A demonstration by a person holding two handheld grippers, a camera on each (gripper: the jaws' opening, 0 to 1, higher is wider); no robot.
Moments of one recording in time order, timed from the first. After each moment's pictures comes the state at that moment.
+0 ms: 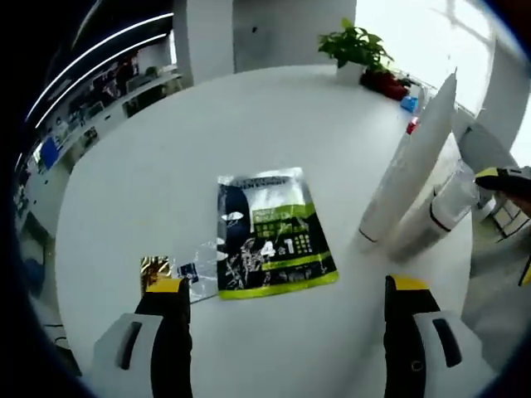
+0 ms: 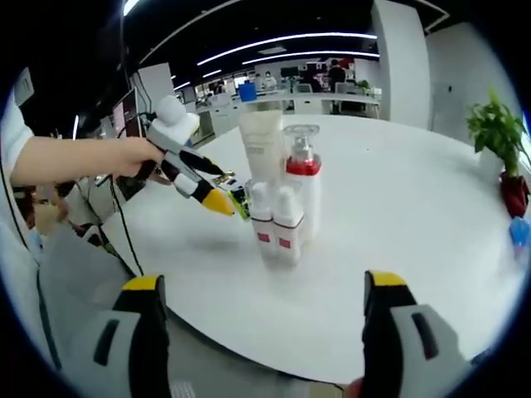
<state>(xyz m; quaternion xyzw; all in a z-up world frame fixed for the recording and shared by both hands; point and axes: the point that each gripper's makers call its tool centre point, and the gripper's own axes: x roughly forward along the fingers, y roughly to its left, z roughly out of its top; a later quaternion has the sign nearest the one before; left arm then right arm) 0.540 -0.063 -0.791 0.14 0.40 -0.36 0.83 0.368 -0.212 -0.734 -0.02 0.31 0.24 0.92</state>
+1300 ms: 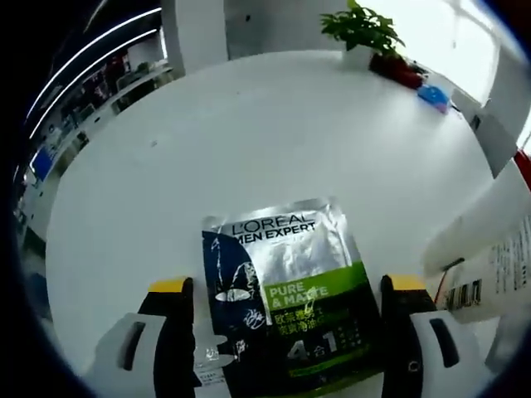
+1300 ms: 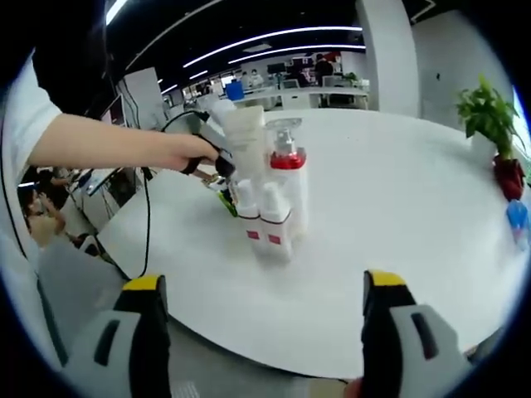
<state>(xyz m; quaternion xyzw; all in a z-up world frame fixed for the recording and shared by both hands) 0.606 -0.111 -0.831 0.17 0.41 -0.36 0.82 0.371 -0.221 -0.738 0.01 0.32 0.21 0.92</state>
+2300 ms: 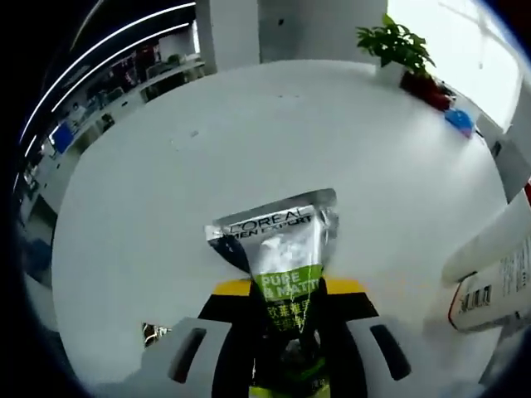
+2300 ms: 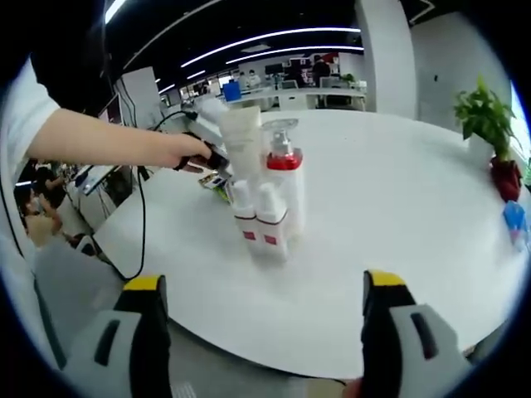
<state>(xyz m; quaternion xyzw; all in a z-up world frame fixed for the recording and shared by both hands) 0.625 -0.077 -0.822 0.13 0.41 -0.29 0.85 0.372 -0.223 -0.738 0.00 0.32 0.20 0.93</state>
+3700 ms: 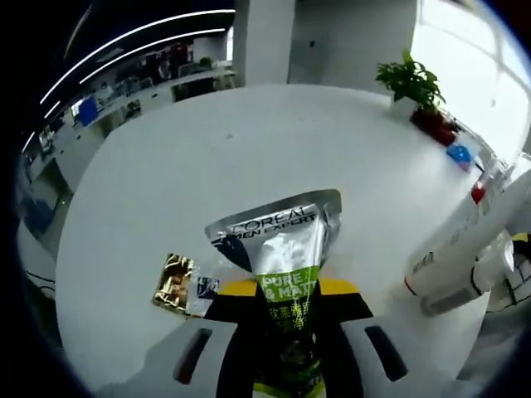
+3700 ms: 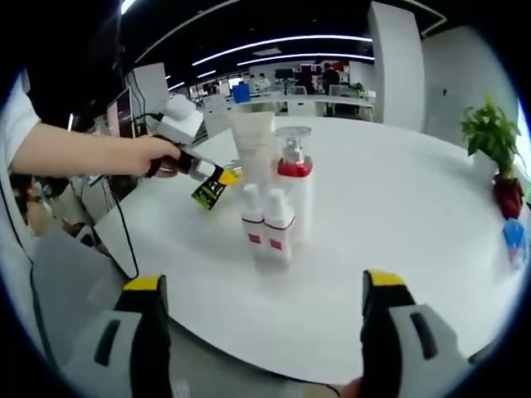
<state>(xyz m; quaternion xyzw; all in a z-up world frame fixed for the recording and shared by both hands) 0.569 -0.043 -0.786 0.06 0.38 -0.25 0.89 0.371 -0.217 -0.733 -0.03 0.30 0.22 0.93</state>
